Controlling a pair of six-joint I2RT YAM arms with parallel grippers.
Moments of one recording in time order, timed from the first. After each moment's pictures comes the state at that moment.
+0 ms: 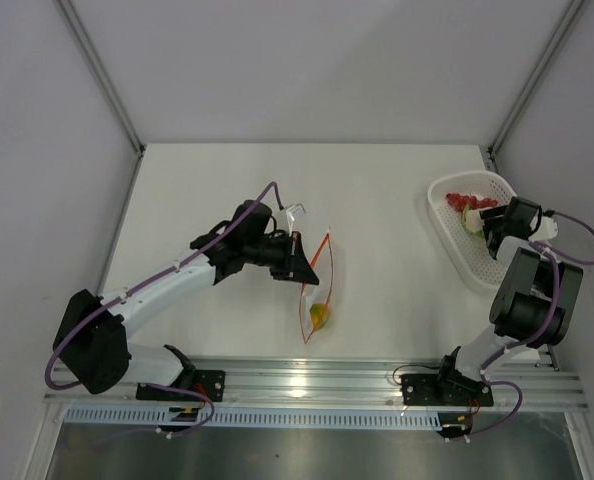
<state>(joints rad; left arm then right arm) -0.67 1.34 0.95 -0.29 0.66 -0.66 -0.40 1.66 0.88 0.13 0.11 0.95</state>
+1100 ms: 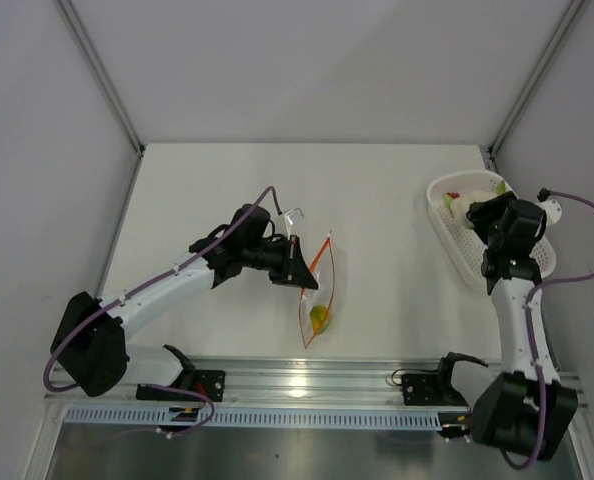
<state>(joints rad) -0.67 1.32 0.91 -0.28 0.68 -0.71 -0.26 1.08 0.80 -0.12 0.10 0.73</state>
